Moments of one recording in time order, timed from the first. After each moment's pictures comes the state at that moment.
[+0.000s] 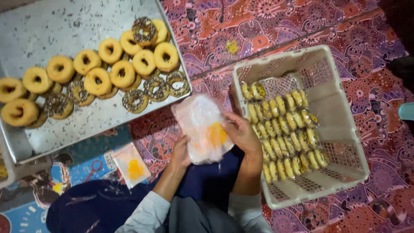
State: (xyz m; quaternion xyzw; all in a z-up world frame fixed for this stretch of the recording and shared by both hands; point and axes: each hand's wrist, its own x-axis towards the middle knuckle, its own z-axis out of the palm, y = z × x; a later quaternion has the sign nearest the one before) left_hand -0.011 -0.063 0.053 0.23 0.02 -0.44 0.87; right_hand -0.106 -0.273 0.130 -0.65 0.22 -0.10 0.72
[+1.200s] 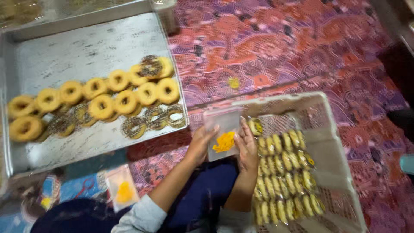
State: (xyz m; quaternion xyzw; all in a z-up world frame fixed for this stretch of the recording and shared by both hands) left_hand 0.041 -0.206 0.093 0.42 -0.06 -0.43 0.80; right_hand -0.068 -0.340 0.094 -0.50 0.20 -0.24 0.81
